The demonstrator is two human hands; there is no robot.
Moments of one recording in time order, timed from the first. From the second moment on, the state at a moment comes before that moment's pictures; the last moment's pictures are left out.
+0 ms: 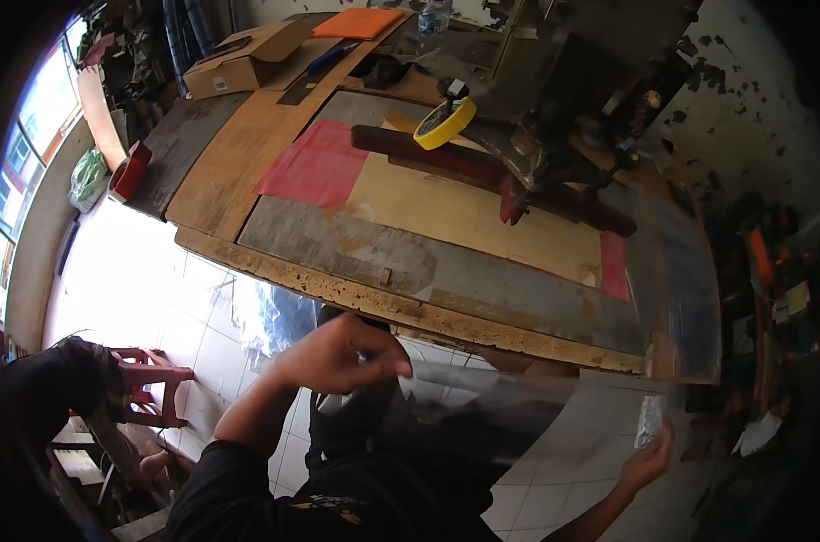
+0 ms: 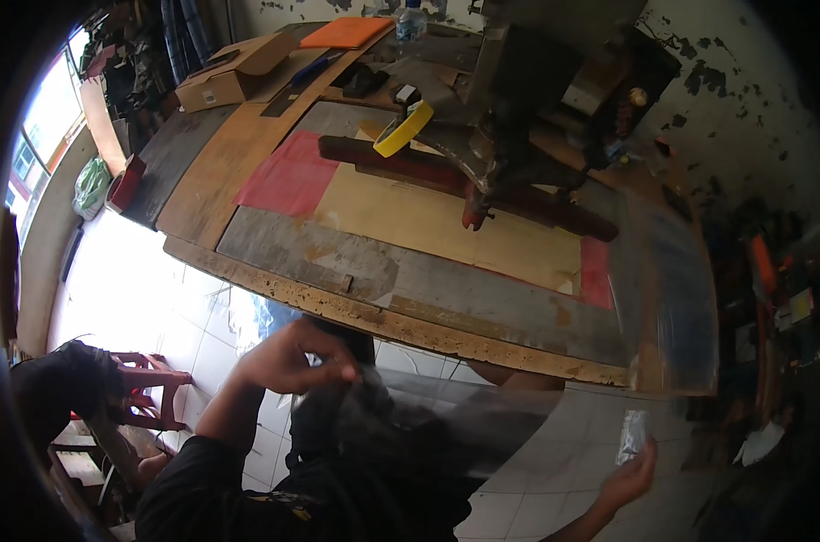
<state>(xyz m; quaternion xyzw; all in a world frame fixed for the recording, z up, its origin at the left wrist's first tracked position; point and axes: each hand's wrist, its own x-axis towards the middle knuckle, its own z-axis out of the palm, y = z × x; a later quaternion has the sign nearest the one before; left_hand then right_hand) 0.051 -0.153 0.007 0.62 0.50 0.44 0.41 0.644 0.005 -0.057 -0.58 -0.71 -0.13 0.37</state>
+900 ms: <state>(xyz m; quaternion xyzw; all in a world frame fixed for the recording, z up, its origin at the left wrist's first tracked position) 0.062 -0.149 -0.014 0.52 0.51 0.41 0.55 0.645 -0.011 -0.029 -0.71 -0.64 -0.04 0.30</state>
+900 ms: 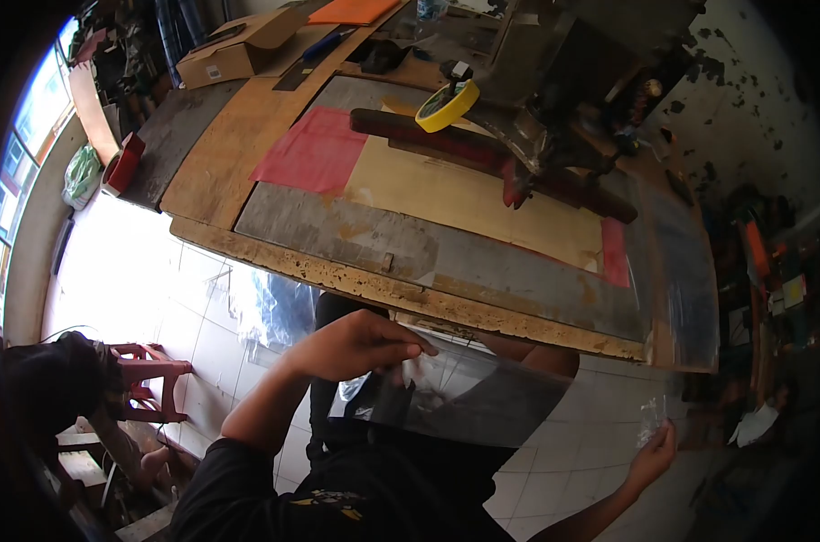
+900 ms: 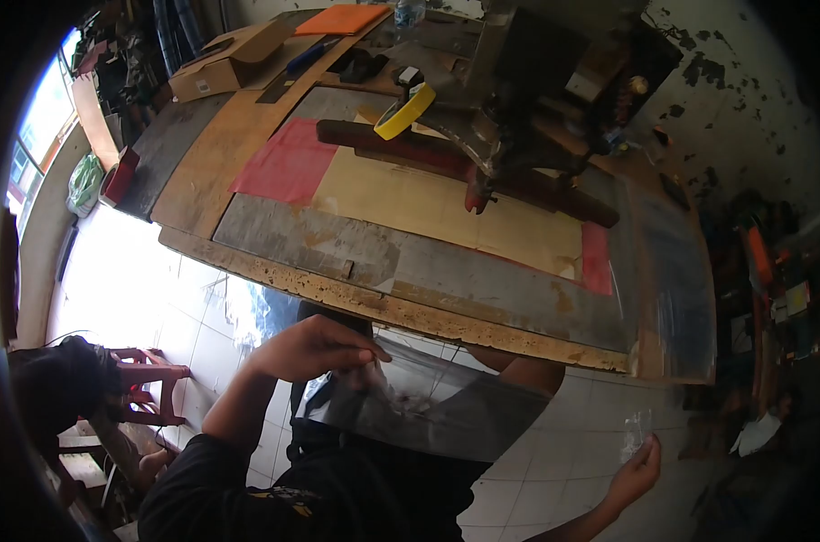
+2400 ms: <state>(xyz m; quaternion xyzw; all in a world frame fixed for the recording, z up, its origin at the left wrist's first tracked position) 0.082 -0.126 -0.059 0.64 0.27 0.38 0.61 0.644 -0.048 -0.089 -0.76 -0.60 0.23 0.01</state>
